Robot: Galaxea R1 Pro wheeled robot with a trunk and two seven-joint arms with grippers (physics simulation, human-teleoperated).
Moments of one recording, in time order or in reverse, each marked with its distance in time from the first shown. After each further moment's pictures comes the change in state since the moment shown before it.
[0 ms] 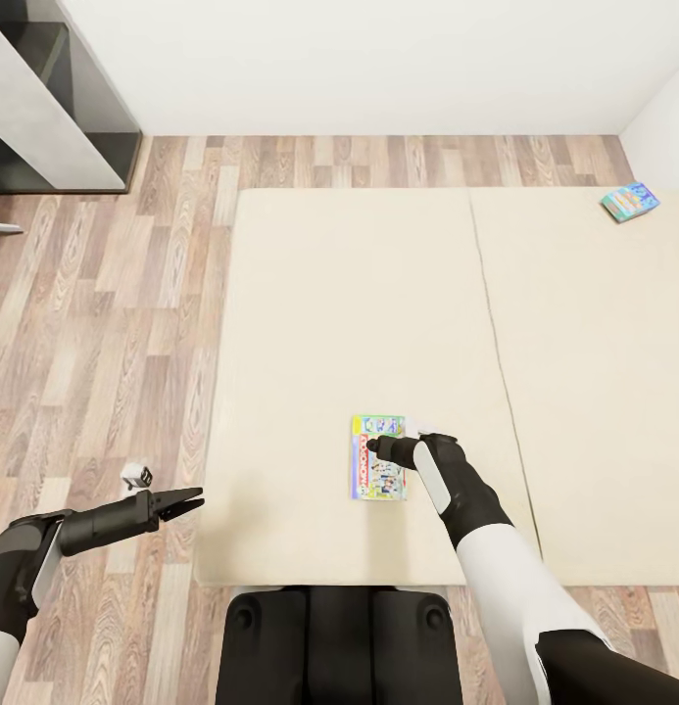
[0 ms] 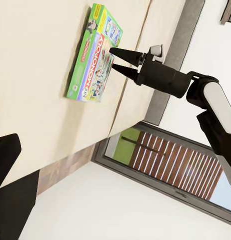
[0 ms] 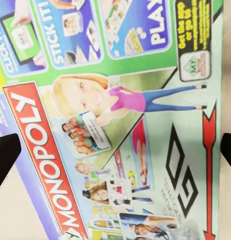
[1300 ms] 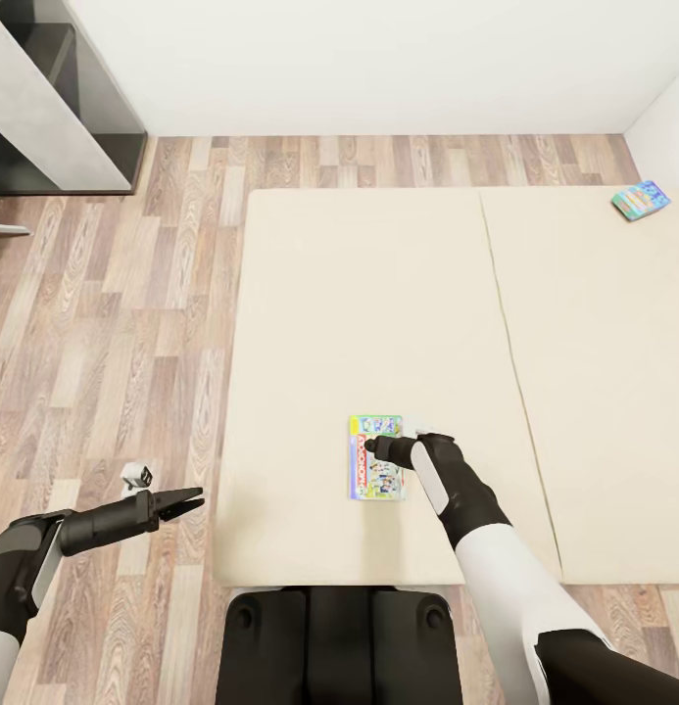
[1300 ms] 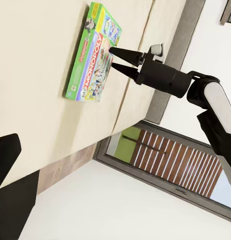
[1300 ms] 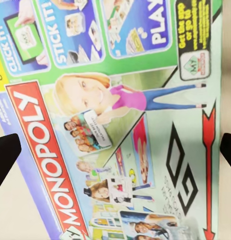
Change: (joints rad) left arm 0.000 0.000 0.000 0.000 0.000 0.000 0.000; right arm 0.000 0.001 0.023 -0.002 0.000 -0.001 0.001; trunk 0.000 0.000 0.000
